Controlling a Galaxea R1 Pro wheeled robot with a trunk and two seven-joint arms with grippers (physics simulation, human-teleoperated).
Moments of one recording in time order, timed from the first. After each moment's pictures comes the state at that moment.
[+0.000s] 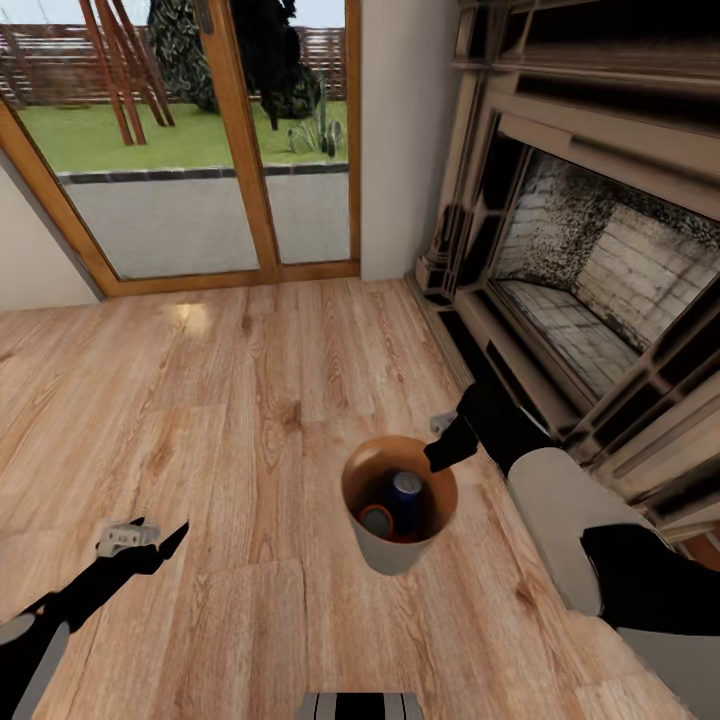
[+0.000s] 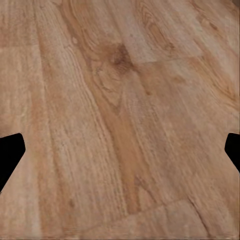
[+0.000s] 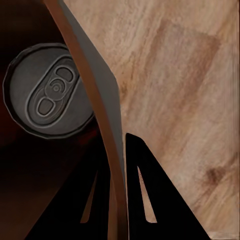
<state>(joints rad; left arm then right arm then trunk) -0.26 0.29 0.27 -1.10 0.17 0.02 -0.54 -1.18 0.03 0.10 -0.53 0.77 1.04 0.99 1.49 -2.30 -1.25</state>
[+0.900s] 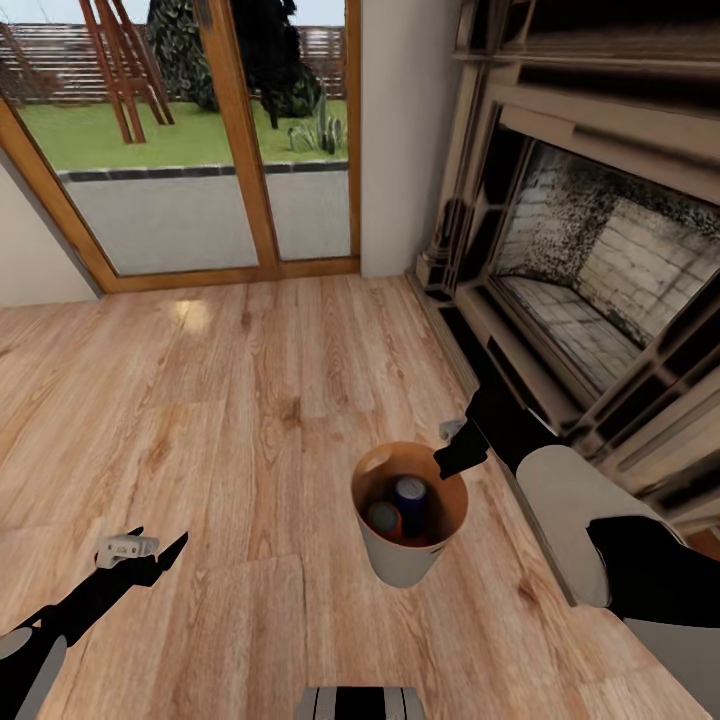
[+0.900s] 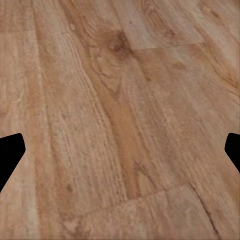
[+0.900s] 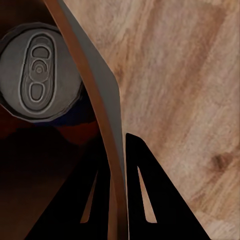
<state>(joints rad) -0.23 0.29 0.27 -1.10 0.17 -0.01 -0.54 -1.20 0.01 0.10 -0.45 0.77 1.04 1.00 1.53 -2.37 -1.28</state>
